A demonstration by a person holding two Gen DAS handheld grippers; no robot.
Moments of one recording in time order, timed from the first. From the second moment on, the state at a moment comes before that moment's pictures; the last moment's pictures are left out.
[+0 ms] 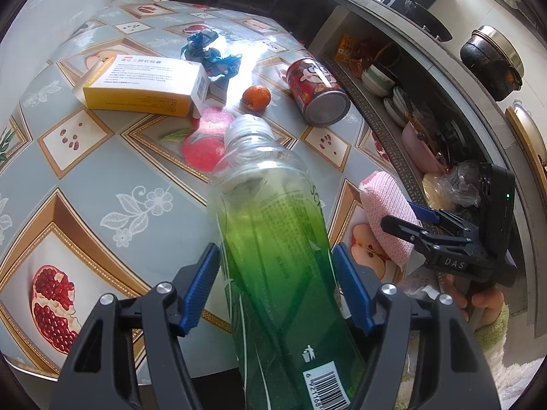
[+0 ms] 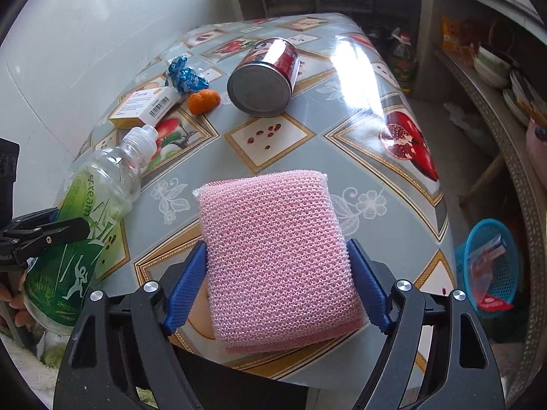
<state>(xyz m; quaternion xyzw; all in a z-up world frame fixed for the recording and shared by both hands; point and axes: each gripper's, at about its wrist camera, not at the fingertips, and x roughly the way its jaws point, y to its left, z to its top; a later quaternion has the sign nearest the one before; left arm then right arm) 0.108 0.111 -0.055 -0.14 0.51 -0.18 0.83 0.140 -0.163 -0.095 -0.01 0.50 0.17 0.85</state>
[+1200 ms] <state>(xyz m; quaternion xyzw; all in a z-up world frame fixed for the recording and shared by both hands) 0.153 0.112 -0.074 -0.21 0.54 -0.17 0.80 0.134 -0.156 -0.098 -0.02 0.49 0.17 0.85</state>
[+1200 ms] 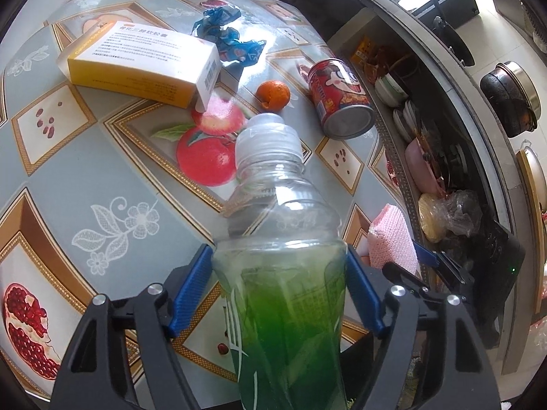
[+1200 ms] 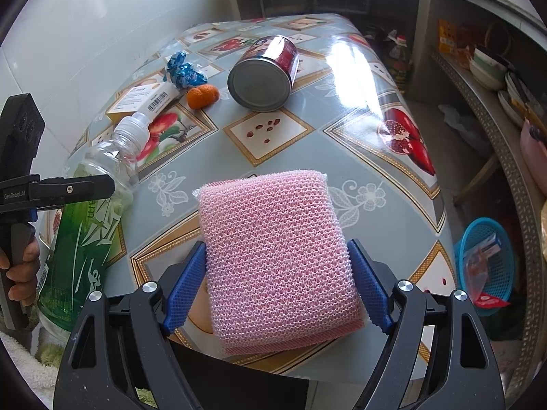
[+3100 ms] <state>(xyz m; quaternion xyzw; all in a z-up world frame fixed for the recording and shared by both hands) 0.106 0.099 0.016 -0.20 0.37 -0.27 0.87 0.117 -0.188 -0.078 0.05 0.47 0.16 0.86</state>
